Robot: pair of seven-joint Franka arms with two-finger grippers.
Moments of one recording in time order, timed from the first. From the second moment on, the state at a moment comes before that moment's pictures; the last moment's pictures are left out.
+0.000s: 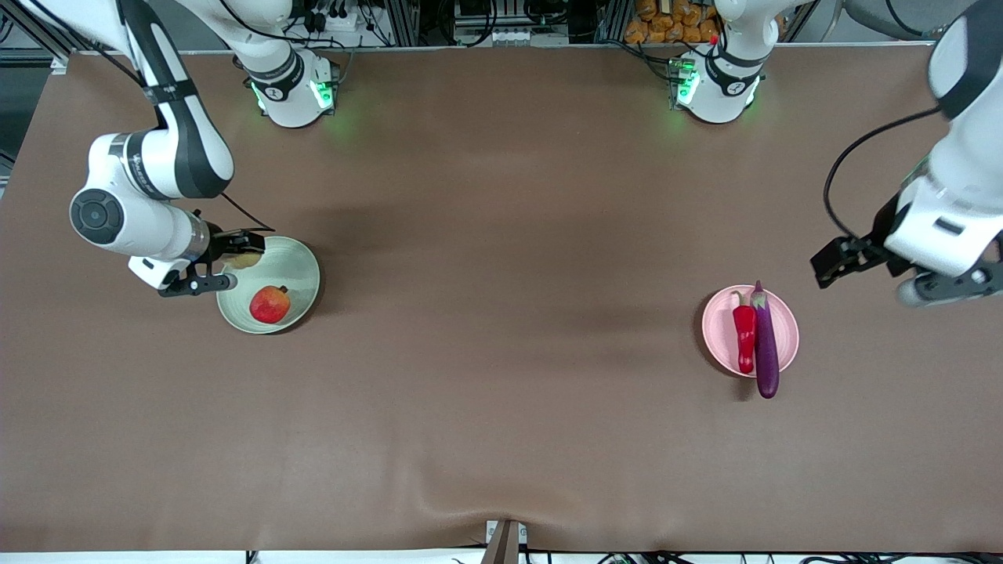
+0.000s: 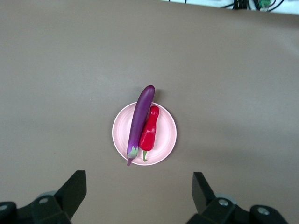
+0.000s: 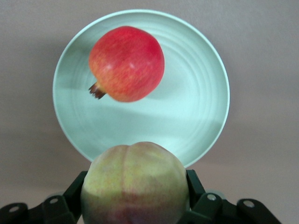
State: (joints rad) left arm 0.37 0.17 -0.58 -1.46 0.20 1.70 -0.37; right arm -0.33 0.16 0.33 -2.24 -0.06 2.15 -0.15
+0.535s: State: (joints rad) left arm 0.07 0.05 -0.21 -1.47 0.00 1.61 -0.37; right arm -0.33 0.30 0.25 -2.25 -0.06 2.28 -0.34
